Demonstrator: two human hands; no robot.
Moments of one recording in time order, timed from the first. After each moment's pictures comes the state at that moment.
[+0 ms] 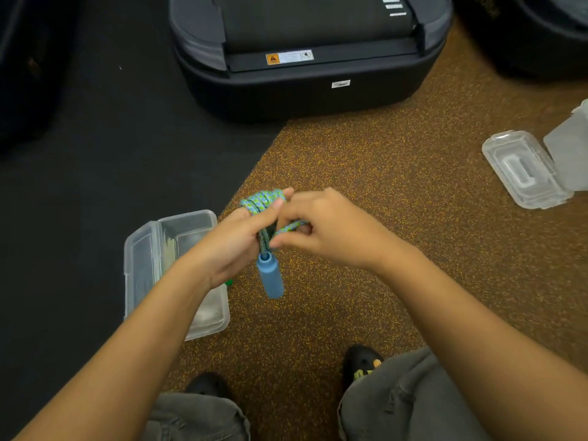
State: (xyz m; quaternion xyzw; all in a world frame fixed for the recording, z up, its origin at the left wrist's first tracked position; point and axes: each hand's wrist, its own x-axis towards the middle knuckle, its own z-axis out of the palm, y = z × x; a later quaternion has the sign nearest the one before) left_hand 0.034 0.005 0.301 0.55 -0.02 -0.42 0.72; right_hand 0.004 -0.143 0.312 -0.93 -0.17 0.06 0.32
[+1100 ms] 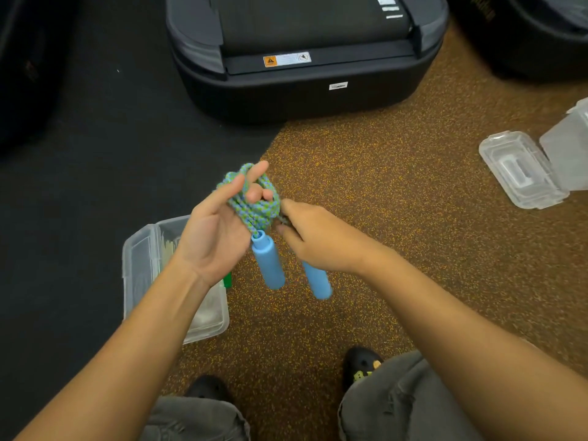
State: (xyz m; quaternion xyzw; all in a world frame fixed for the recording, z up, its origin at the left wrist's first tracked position) left_hand 0.045 0.016 0.305 0.39 0.03 -0.33 0.86; right_hand 0.006 -0.130 0.292 -0.92 -0.09 0.14 0.35
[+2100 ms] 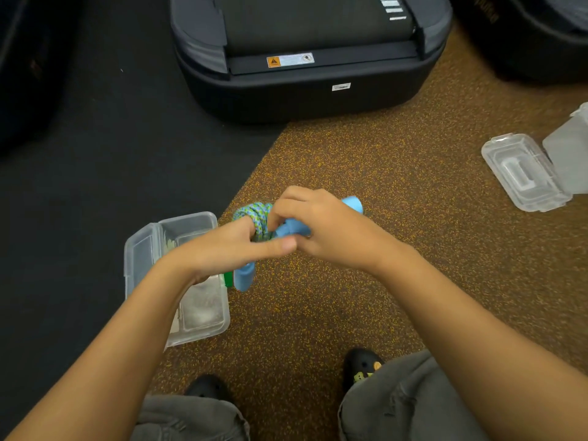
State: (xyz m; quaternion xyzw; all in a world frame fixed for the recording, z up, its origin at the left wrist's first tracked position) left_hand 0.049 0.030 0.295 0.76 -0.20 -0.44 0.44; right_hand 0.007 -0.140 0.308 -0.92 -0.20 0.05 0.32
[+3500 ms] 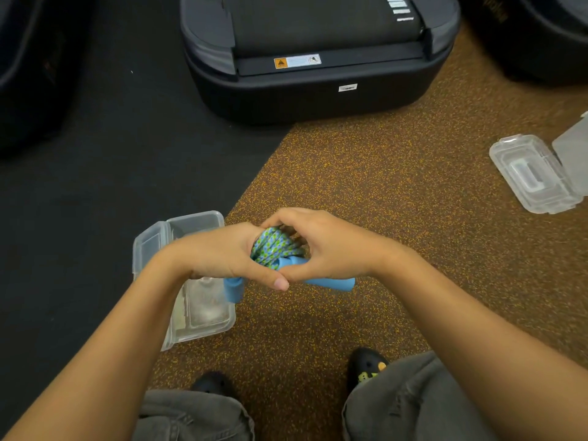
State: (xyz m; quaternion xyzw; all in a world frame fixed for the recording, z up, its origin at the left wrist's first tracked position) left_hand 0.051 0.039 0.311 0.72 -0.26 -0.52 0.38; right_hand 0.001 -0.133 0.312 -0.88 -0.21 0.18 0.38
